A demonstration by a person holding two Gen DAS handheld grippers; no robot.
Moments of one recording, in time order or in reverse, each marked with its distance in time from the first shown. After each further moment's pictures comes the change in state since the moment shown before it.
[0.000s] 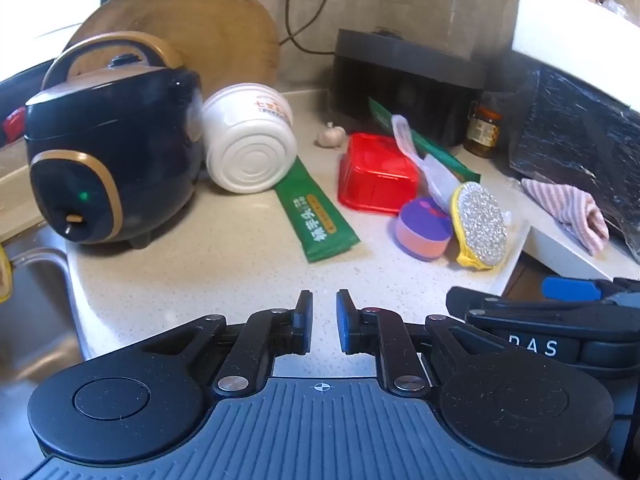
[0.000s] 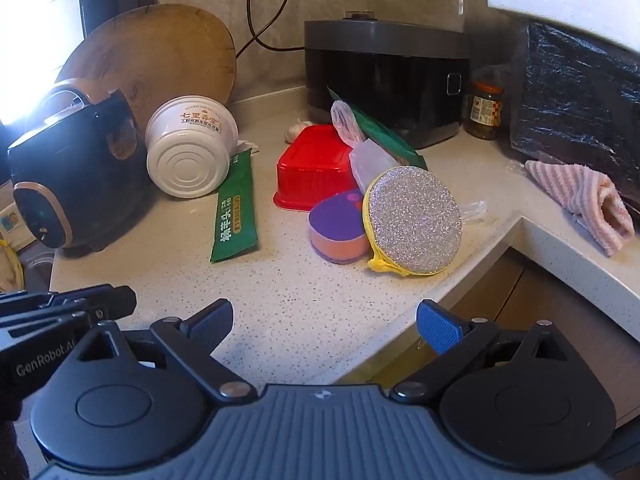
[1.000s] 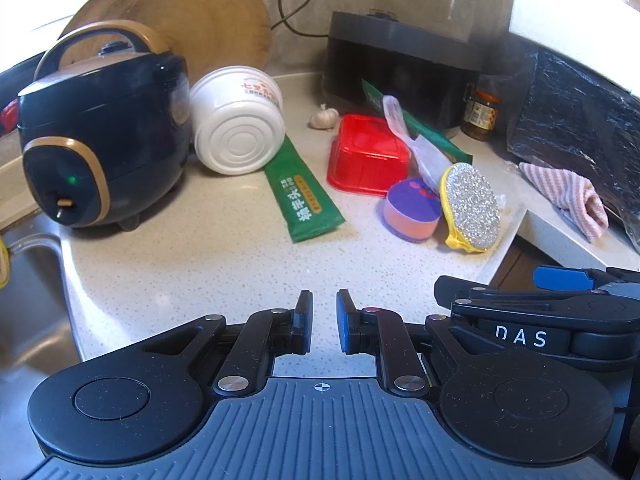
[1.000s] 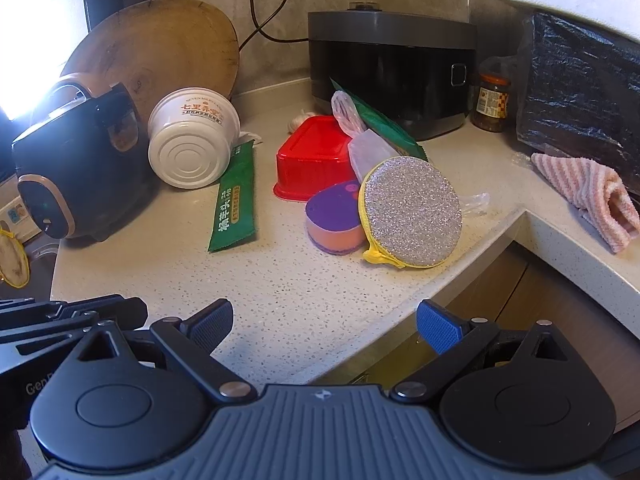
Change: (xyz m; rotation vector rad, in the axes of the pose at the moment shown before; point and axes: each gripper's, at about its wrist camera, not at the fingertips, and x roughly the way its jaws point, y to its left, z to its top) left arm 0.005 -0.015 -0.007 -0.001 0.051 -0.006; right arm 0.004 -0.012 -0.004 -0.015 0.020 0.015
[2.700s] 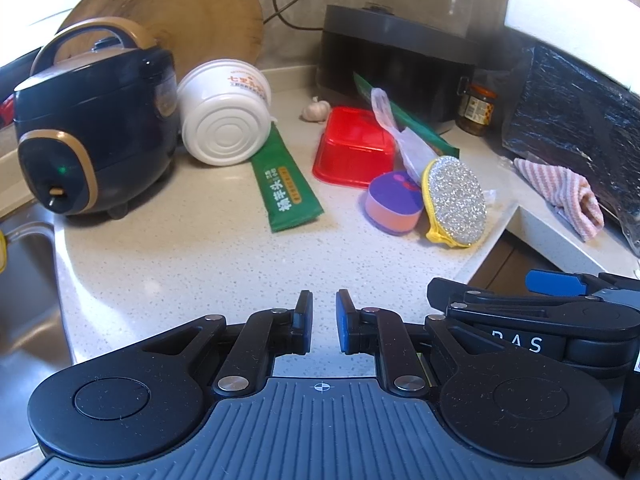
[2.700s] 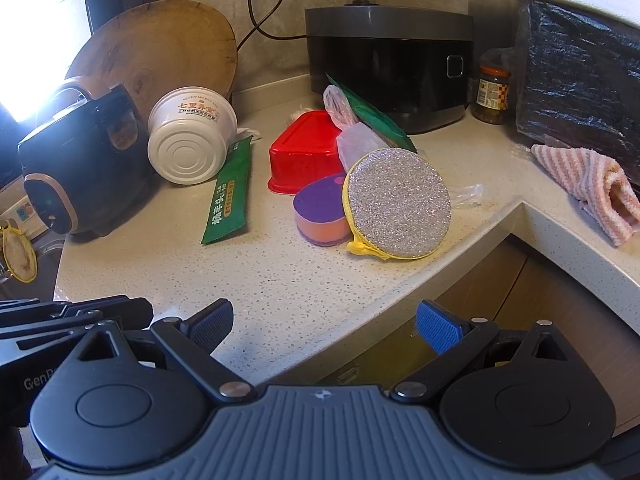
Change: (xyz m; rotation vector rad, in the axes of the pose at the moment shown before) left arm -0.001 -0.010 0.000 -0.010 0.024 -0.001; right arm -0.001 -0.019 -0.004 0.012 0.012 0.035
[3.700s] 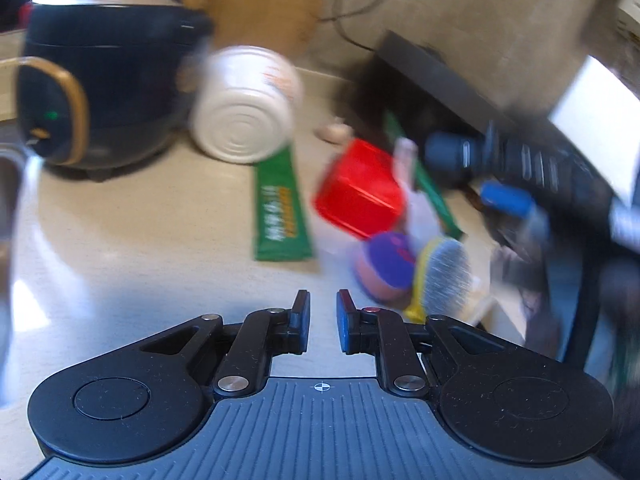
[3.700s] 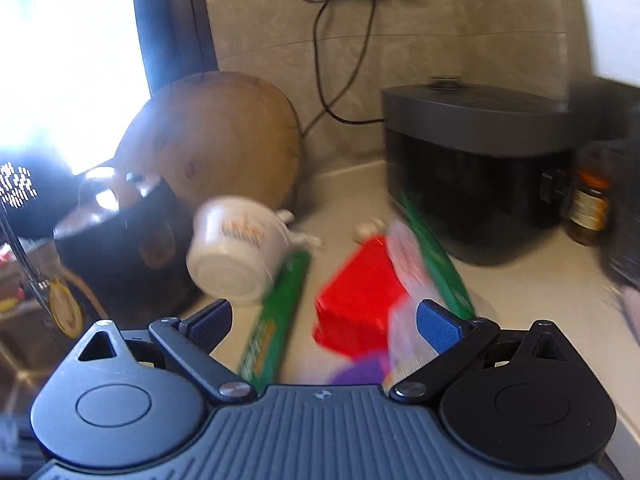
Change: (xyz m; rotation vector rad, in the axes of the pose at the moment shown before) left arm 0.020 0.046 0.040 -0.346 -0.002 -0.101; right arm 0.065 -0.016 0.150 -0.115 -0.139 0.312
